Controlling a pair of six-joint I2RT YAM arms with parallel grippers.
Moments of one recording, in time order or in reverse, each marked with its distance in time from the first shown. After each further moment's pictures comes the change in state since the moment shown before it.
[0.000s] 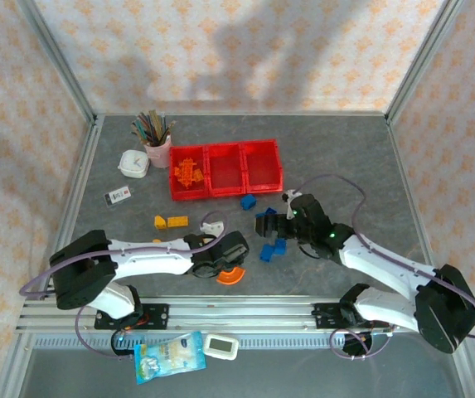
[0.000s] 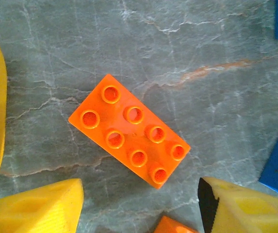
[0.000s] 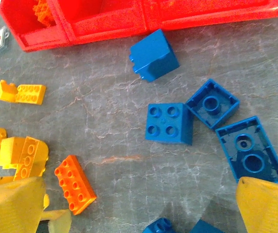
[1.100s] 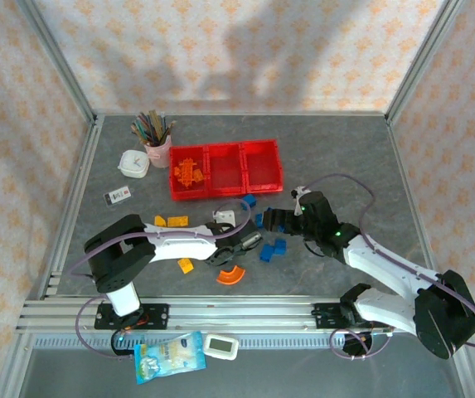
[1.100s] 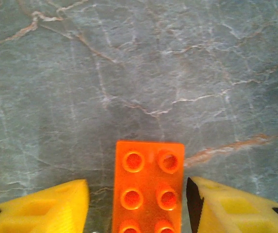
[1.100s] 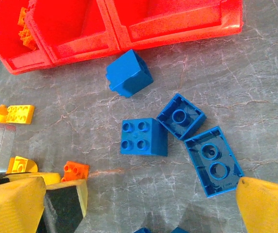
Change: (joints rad) left arm 0.064 0.237 0.185 -0.033 -0.116 0.137; right arm -0.080 -0.023 -0.019 0.007 -0.019 0.000
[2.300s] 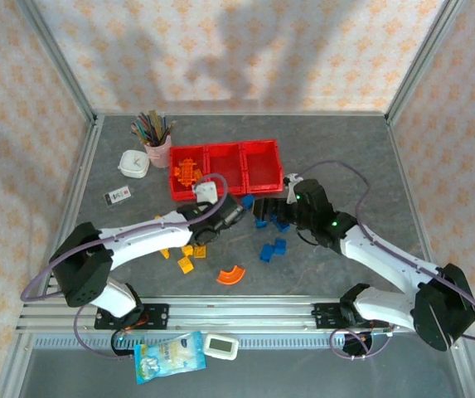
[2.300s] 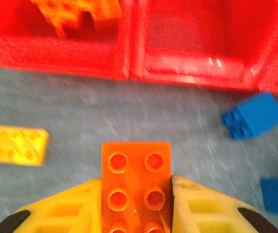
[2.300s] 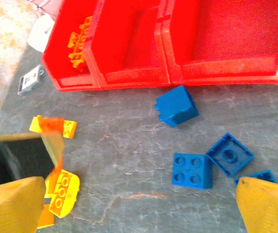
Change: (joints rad) left arm 0.180 -0.230 0.047 -0.095 -0.183 0.164; right arm 0.035 0.062 0.150 0.005 -0.035 0.002
